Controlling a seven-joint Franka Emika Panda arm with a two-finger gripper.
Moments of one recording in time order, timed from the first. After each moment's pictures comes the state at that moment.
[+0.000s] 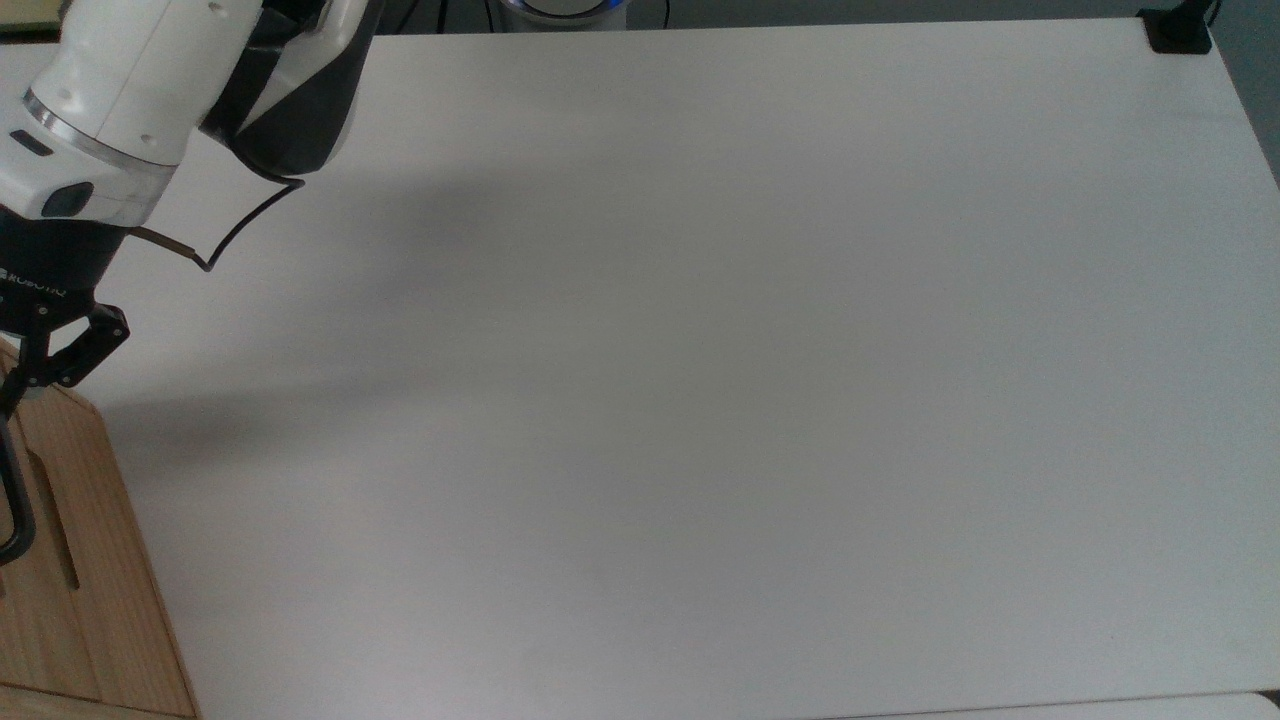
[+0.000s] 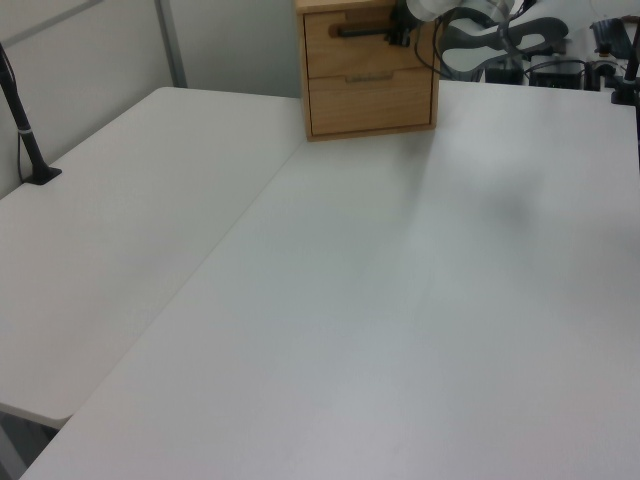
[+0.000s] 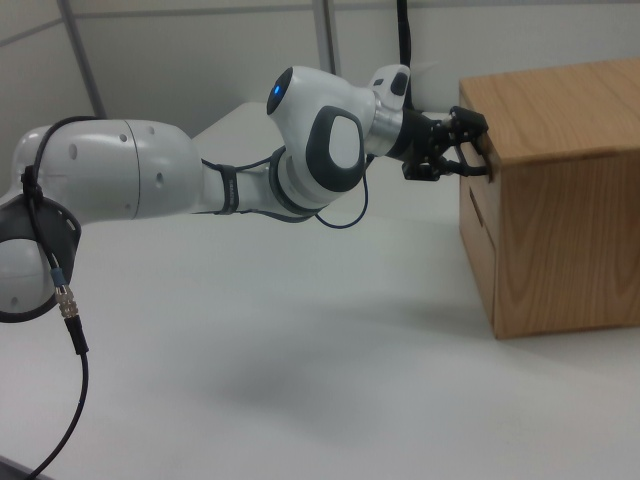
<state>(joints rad) -0.01 0.64 -0.47 -1.32 -0.42 2.84 -0.35</state>
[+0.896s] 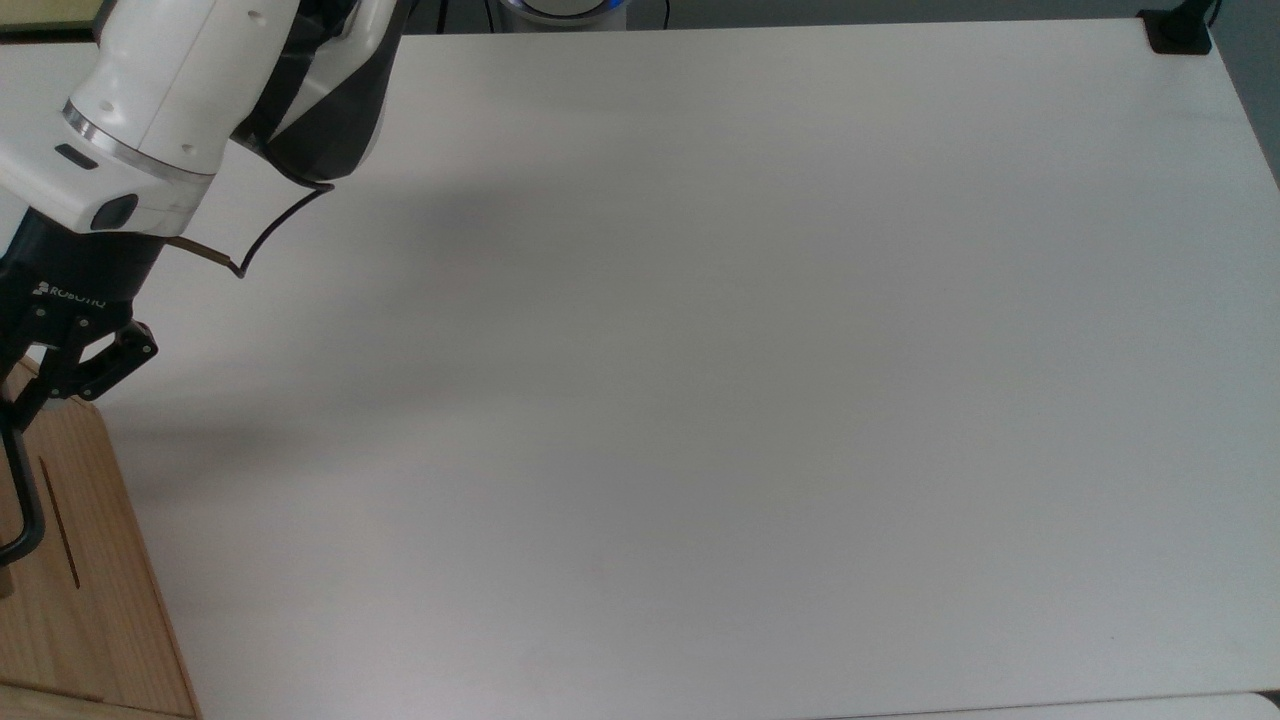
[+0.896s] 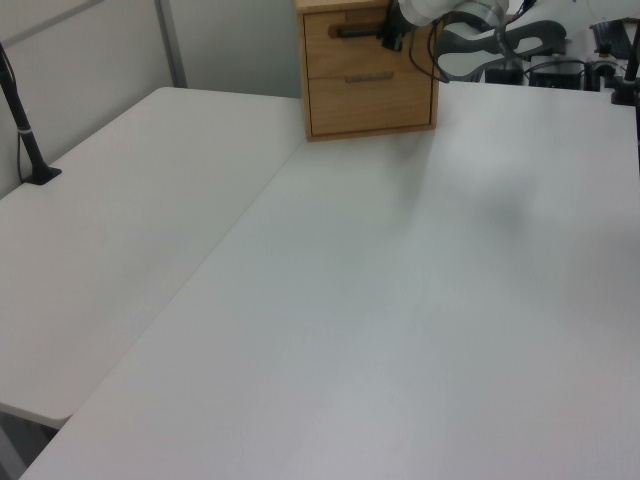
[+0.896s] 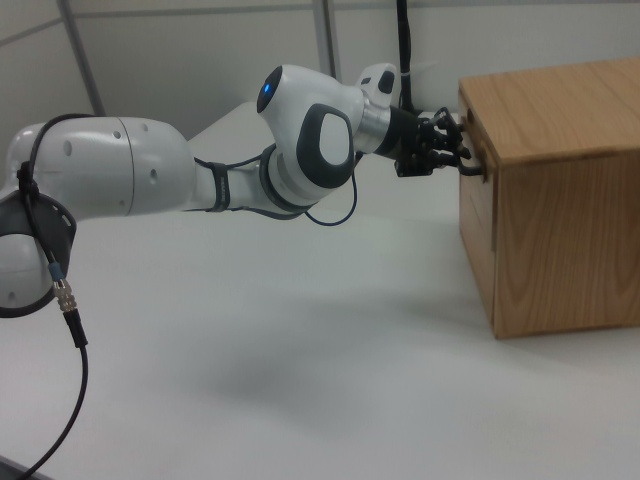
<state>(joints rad) 0.03 0.63 -0.47 -1.34 -0.42 2.84 -0.36</state>
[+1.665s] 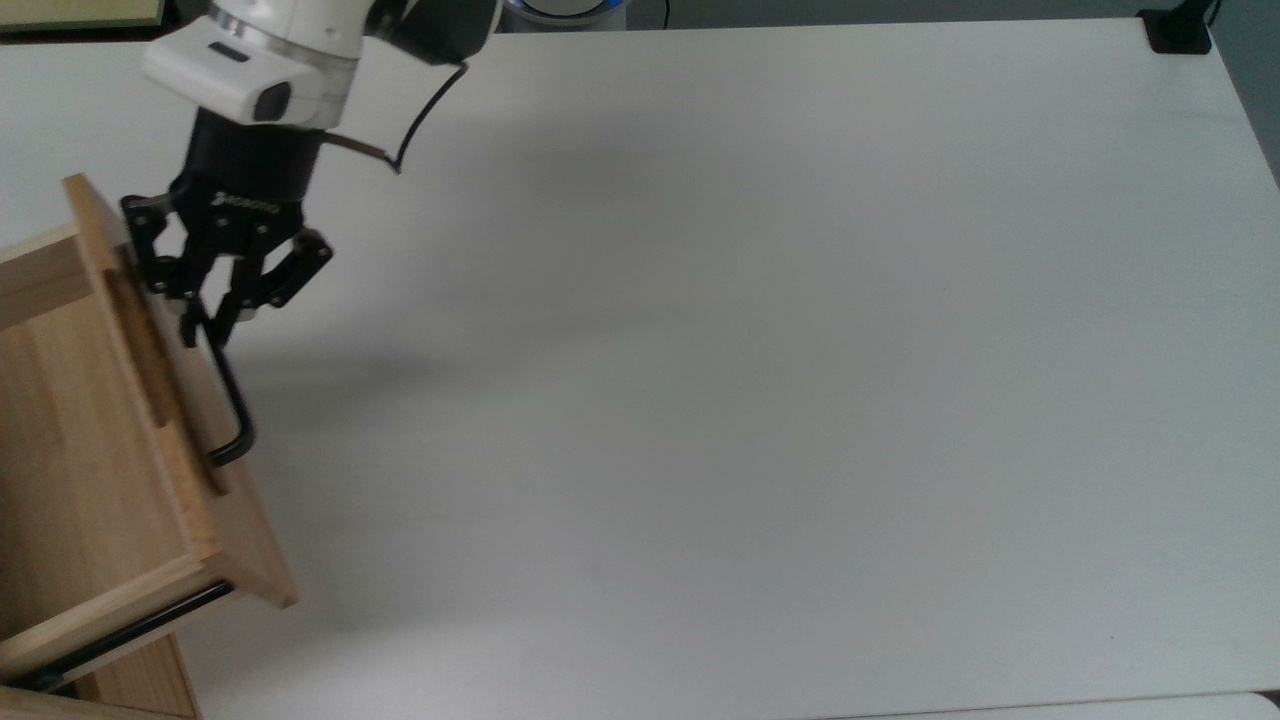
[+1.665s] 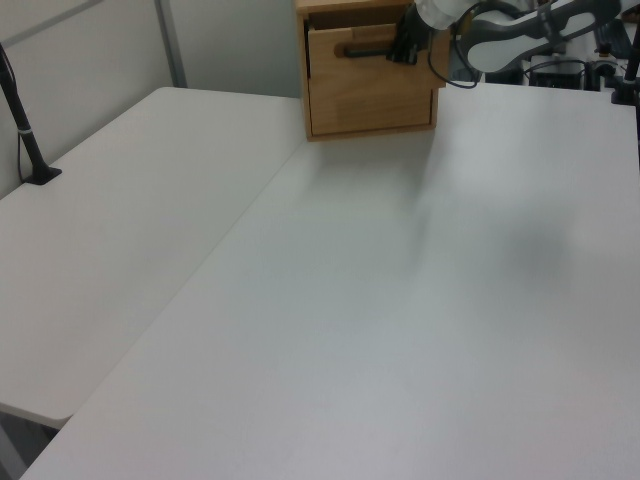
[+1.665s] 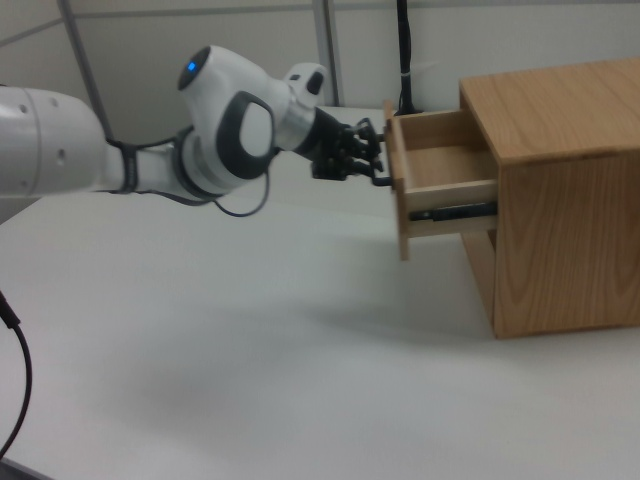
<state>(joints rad) 0.19 0.29 -0.43 -1.72 -0.42 2.75 -0.33</state>
